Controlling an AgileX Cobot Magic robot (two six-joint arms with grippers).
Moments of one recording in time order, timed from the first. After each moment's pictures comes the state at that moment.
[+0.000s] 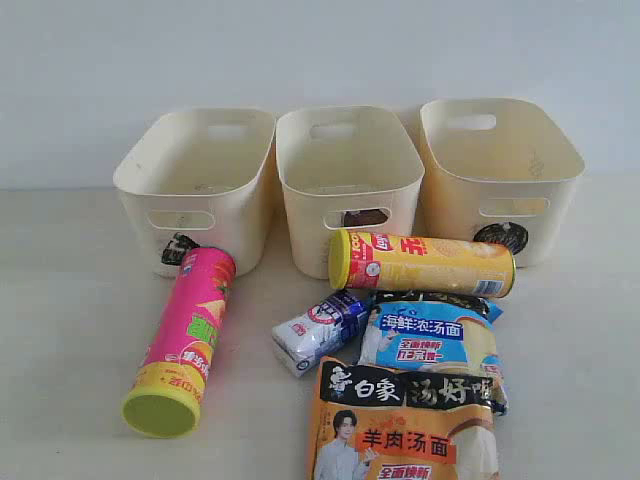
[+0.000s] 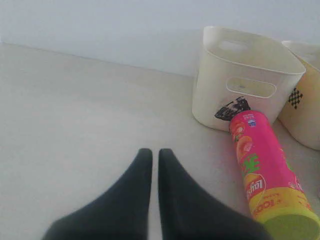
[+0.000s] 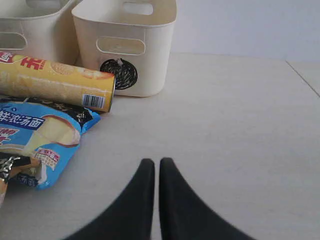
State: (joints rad) left arm 0.08 0.00 0.00 -0.15 0.30 0.00; right arm 0.08 0.01 0.00 -0.15 0.35 0.09
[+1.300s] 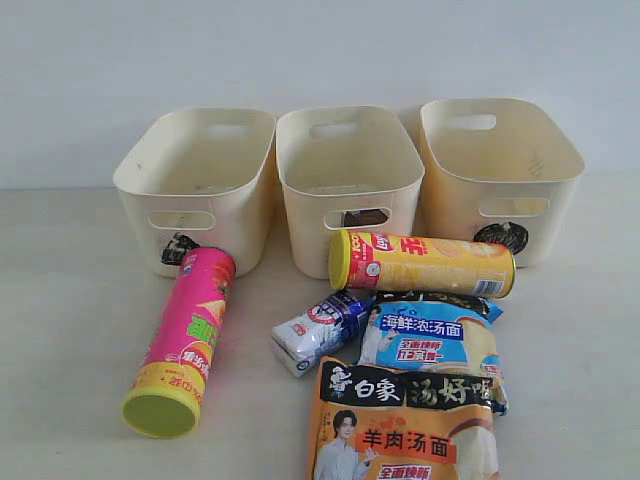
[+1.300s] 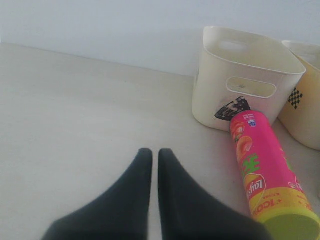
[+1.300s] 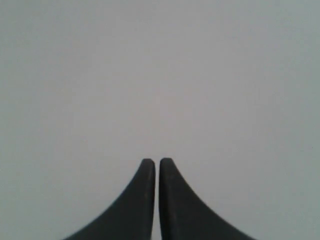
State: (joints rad) left arm 0.08 0.00 0.00 -0.15 0.30 0.00; right arm 0.08 0.41 -0.55 -0.06 -0.47 0.53
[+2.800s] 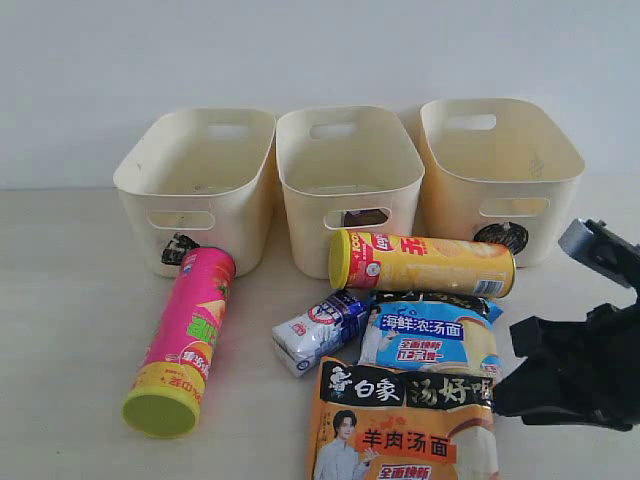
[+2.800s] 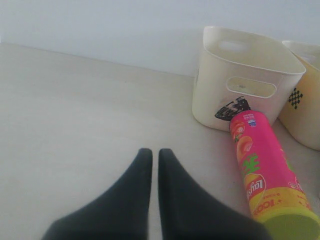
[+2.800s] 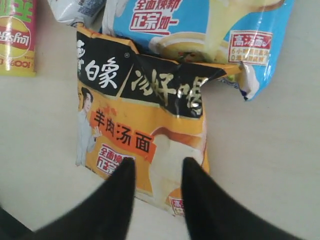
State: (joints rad) left arm 0.08 0.00 0.00 -0.15 0.30 0.00; right arm 0.08 1.36 -0.56 0.98 0.77 -0.68
